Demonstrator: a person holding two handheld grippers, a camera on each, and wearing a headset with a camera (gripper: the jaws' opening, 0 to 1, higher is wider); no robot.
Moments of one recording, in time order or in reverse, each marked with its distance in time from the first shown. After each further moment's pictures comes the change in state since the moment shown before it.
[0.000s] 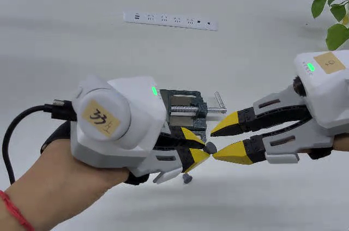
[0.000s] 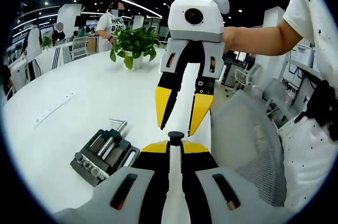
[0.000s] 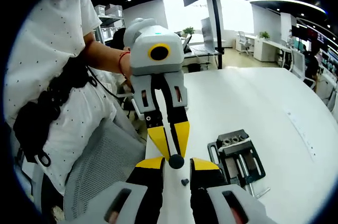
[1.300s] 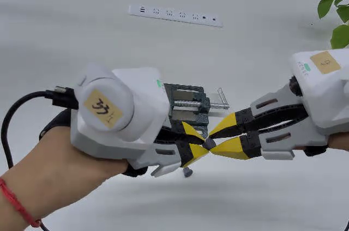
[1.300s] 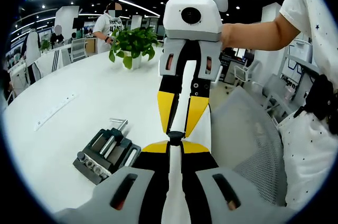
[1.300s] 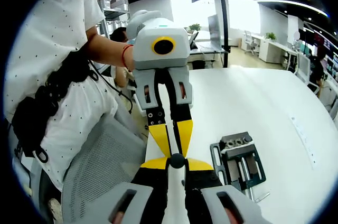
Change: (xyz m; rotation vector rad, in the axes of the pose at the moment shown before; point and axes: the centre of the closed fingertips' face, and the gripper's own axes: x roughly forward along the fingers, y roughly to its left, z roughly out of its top) left arm -0.008 -0.001 -0.003 0.031 0.014 -0.004; right arm 0.009 0.002 0.002 -0.048 0.035 0.011
